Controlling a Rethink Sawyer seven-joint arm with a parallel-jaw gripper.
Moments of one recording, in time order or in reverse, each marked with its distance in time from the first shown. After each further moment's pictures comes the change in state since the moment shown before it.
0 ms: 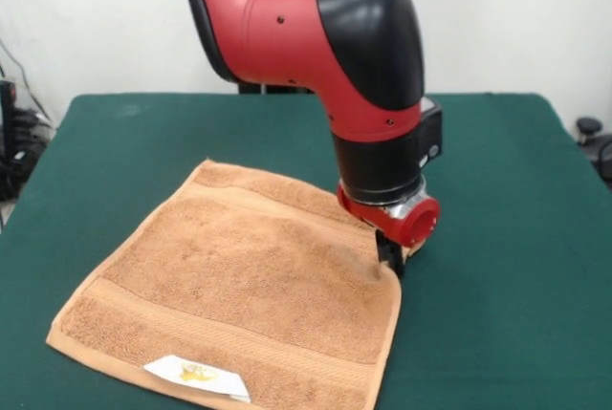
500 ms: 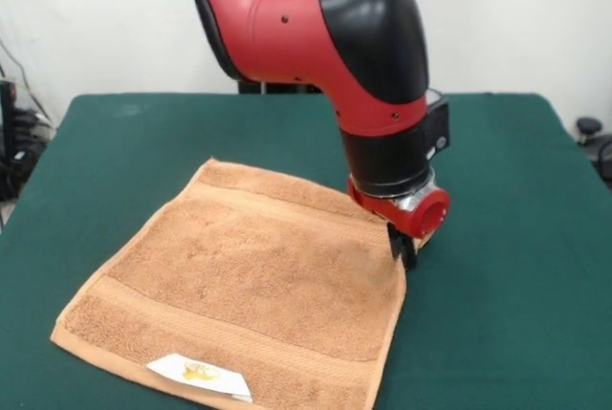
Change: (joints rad) arm -0.032 -0.023 0.053 0.065 0.003 -0.025 0.000
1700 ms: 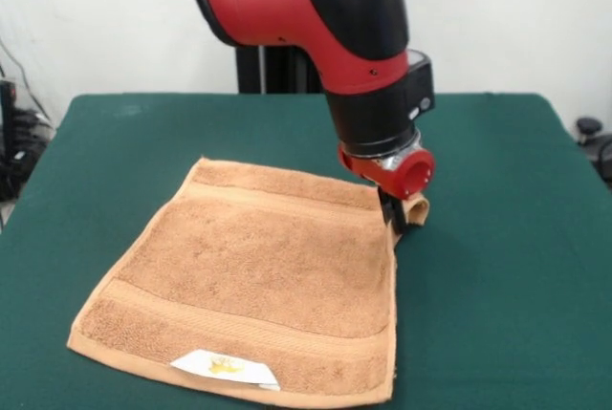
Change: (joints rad) arm -0.088 -0.082 0.067 0.175 0.001 -0.097 0.000
